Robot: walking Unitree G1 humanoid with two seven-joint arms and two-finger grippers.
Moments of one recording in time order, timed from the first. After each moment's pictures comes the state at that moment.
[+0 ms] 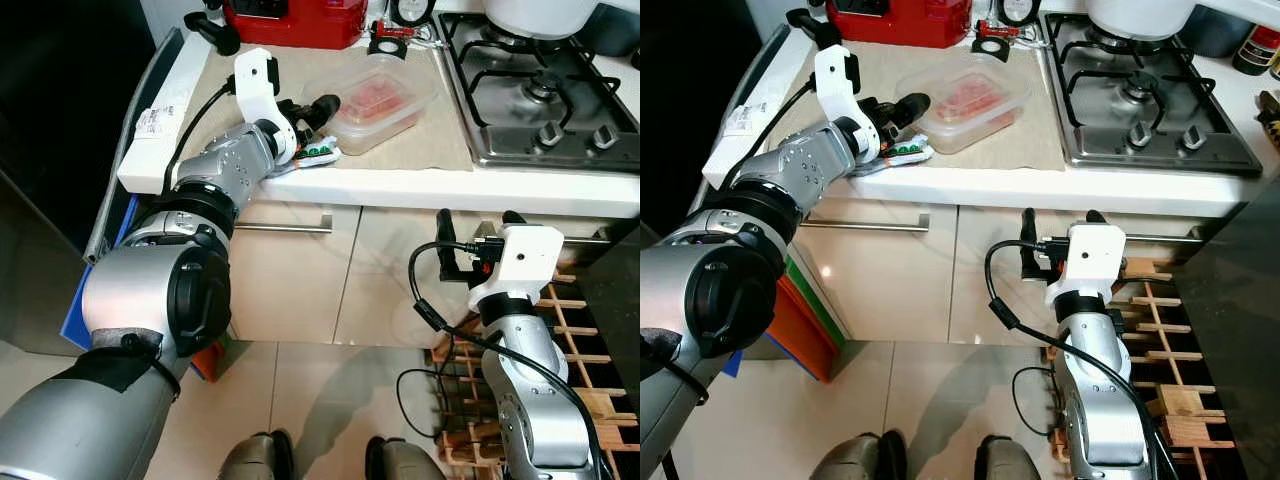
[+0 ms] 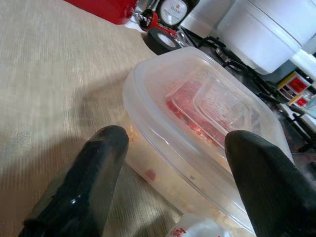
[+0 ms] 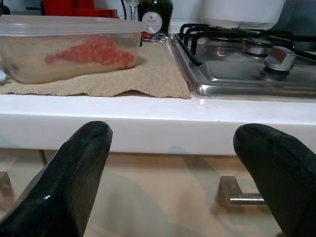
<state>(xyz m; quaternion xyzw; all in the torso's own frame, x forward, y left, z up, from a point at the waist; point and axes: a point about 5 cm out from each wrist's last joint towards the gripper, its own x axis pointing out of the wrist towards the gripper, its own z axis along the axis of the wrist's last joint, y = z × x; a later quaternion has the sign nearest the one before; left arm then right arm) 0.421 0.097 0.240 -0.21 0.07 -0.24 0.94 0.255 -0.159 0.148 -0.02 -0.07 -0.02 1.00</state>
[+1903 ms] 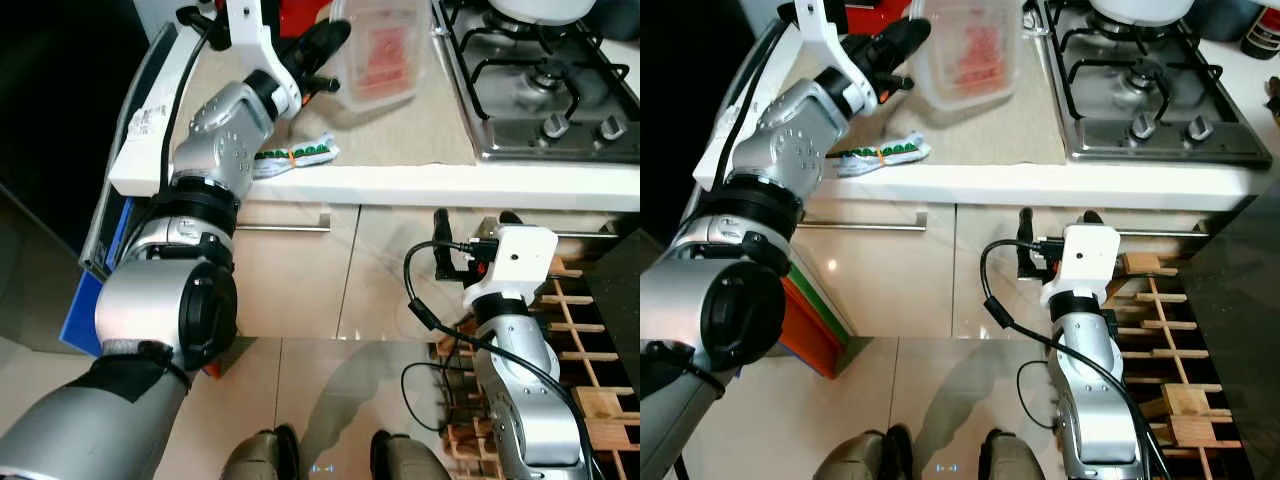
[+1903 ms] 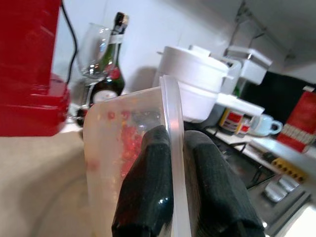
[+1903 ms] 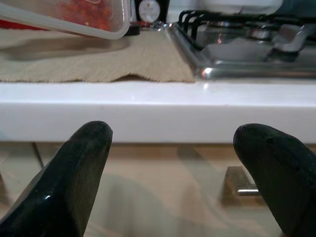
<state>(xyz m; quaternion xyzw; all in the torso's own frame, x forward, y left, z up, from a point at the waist) 0.411 0.096 0.291 -0.13 -0.13 -0.34 0.92 0.258 -0.154 0.144 -0.02 -0.07 -0.02 1.00</state>
